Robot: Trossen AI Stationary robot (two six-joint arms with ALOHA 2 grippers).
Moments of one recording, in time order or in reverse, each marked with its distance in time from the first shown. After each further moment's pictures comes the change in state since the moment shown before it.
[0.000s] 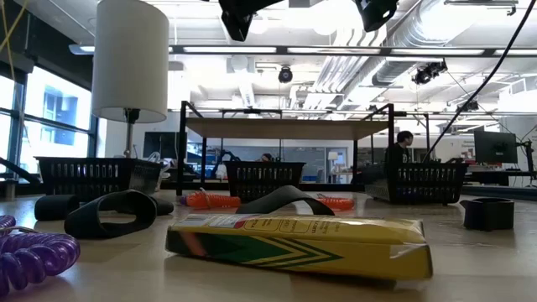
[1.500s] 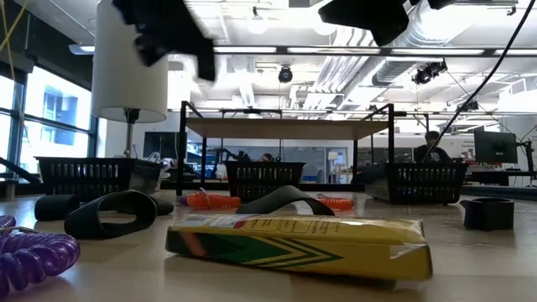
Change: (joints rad) left arm -0.017 -0.257 0.002 -0.801 -0.173 -0.510; right arm 0.013 0.000 0.000 -0.094 0.015 0.104
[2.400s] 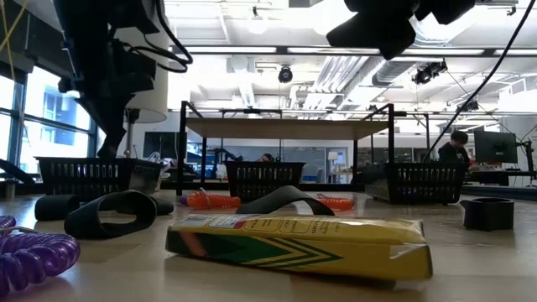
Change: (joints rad) left arm 0.300 -0.124 -0.116 -0.749 -0.036 -0.432; right arm 0.001 0.000 0.000 -0.083 0.000 0.079
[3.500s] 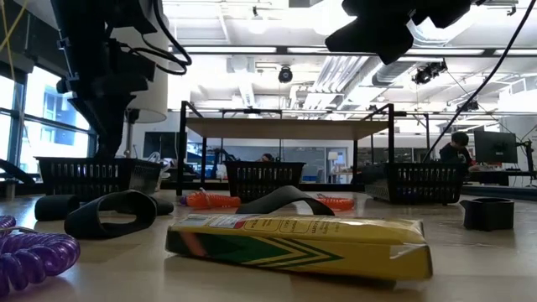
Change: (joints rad) left arm -0.008 0.000 -0.005 -0.001 0.030 0.029; right arm -0.015 0.000 0.000 -0.008 -0.025 0.026
